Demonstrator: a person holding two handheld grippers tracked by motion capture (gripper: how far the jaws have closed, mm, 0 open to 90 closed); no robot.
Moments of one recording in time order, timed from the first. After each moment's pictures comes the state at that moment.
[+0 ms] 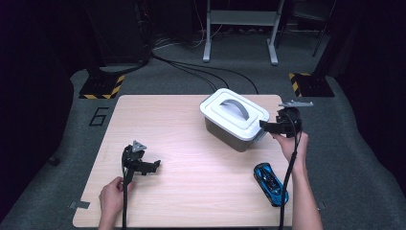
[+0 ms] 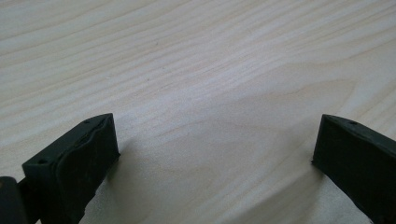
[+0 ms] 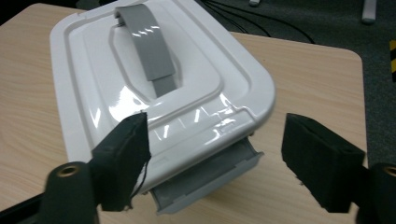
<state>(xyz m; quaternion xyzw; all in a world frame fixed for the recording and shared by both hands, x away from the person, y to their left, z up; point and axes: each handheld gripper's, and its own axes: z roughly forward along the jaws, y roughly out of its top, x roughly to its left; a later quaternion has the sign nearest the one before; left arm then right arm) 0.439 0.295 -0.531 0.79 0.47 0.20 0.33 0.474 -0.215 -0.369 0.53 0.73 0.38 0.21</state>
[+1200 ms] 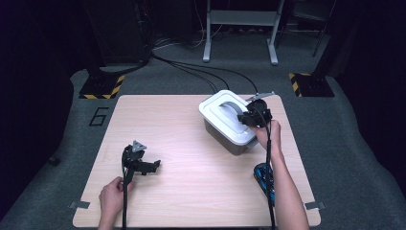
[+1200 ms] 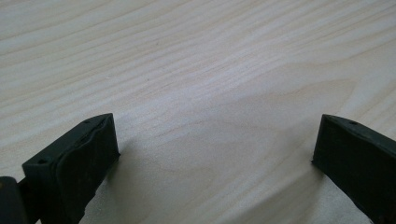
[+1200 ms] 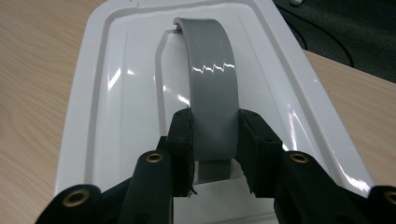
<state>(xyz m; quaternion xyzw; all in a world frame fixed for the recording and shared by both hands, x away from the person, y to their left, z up) 0.439 0.295 -0.531 0.79 0.47 0.20 0.33 0.518 -0.143 -0.380 0.45 0.79 0.35 0.20</state>
